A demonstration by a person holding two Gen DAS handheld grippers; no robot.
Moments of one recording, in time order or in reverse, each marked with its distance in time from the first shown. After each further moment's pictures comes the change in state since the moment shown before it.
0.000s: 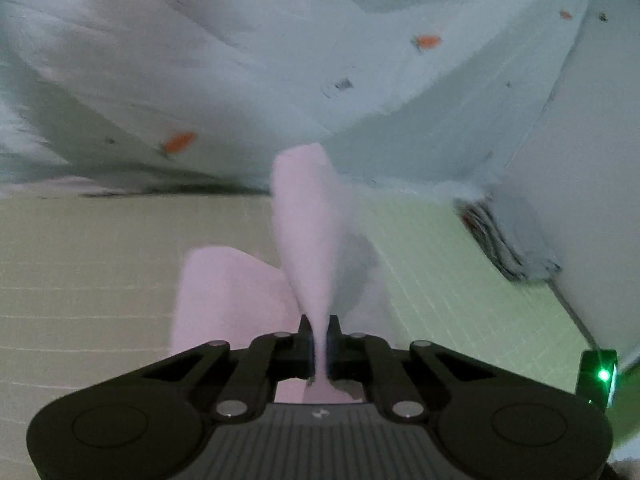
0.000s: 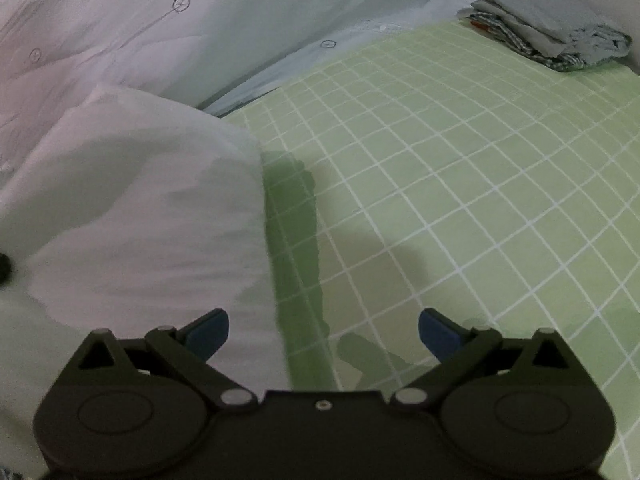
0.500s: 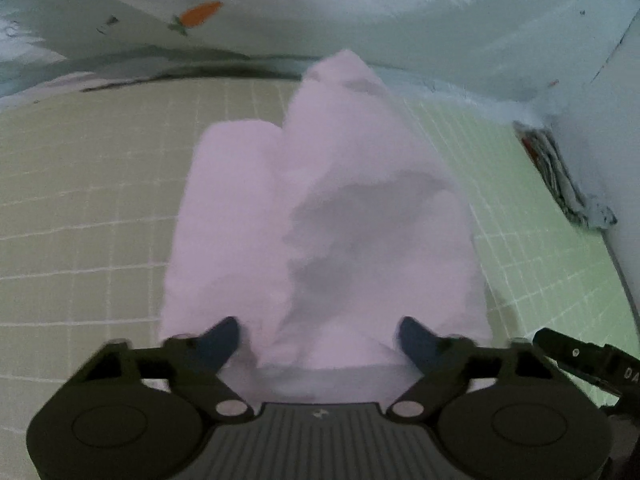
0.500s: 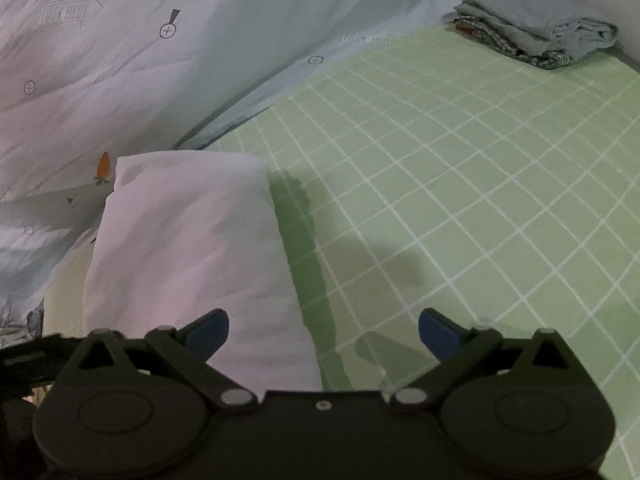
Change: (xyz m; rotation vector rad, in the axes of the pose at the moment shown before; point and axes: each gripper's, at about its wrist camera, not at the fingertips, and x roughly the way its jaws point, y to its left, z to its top) left arm 0.117 0.006 -0.022 -0.033 0.312 0.032; right arm -0.009 -0.011 0.007 0.062 -0.036 0.010
